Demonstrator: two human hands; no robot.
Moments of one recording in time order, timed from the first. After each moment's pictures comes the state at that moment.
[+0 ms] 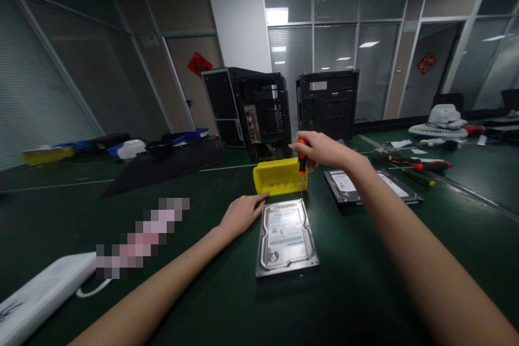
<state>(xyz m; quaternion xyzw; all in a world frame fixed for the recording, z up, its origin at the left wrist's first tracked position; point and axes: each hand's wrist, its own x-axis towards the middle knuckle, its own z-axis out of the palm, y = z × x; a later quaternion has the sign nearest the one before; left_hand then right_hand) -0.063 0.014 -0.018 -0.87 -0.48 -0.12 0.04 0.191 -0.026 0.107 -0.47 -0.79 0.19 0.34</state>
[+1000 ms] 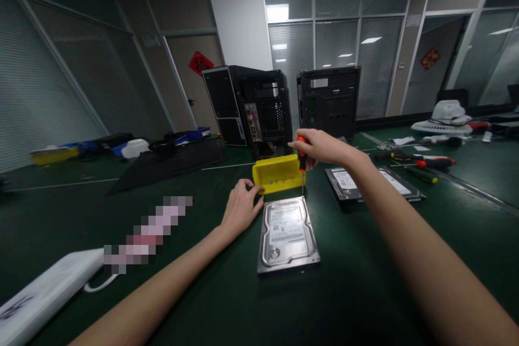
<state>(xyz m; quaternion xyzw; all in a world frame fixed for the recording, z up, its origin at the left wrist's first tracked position) -0.063 0.012 -0.020 -0.84 -0.47 -0.22 0.15 0.189 -0.028 0.109 -0.47 -0.79 0.20 0.33</state>
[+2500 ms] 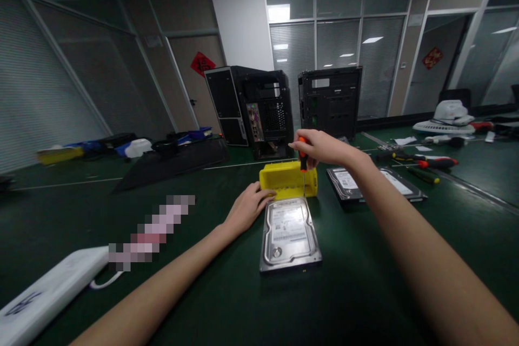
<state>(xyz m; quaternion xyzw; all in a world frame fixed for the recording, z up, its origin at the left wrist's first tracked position) -0.060 0.011 -0.018 -0.90 -0.39 -0.19 0.07 0.188 -0.028 0.107 -0.46 -0.79 0.22 0.33</state>
